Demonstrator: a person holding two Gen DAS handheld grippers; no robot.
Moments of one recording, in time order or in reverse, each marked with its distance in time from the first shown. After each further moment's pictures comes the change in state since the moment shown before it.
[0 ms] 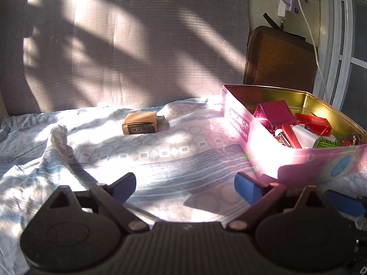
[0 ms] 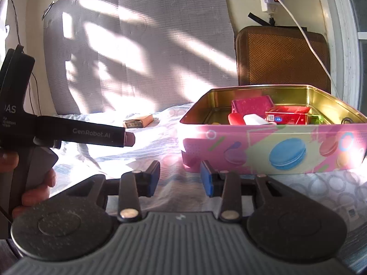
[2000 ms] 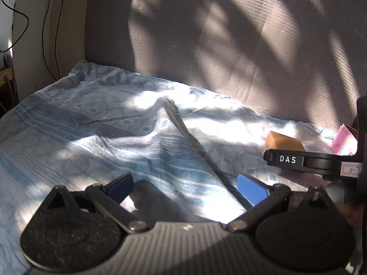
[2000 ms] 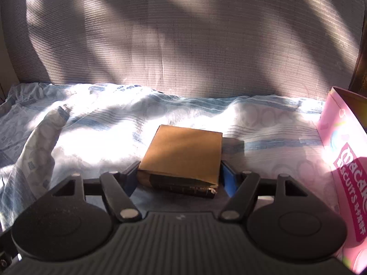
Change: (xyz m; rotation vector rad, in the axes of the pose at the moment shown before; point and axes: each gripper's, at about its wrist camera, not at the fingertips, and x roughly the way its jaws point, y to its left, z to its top) left arm 0.040 0.173 -0.002 -0.355 0.045 0.244; right arm 0.267 0.113 0.071 -0.132 0.307 -0.029
